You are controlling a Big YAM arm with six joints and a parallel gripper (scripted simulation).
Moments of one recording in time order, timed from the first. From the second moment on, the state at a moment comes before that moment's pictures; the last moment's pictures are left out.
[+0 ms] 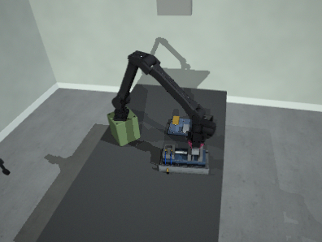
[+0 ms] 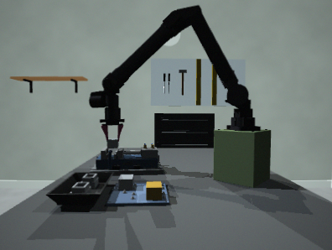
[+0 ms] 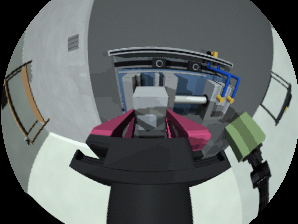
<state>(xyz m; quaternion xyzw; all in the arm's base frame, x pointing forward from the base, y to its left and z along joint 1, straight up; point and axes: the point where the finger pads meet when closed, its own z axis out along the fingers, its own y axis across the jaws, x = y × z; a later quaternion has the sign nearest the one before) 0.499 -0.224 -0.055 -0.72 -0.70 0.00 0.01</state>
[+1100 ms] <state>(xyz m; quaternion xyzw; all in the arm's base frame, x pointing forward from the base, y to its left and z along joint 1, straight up) 0.500 -0.224 -0.061 -0.72 -0.70 0.00 0.01</state>
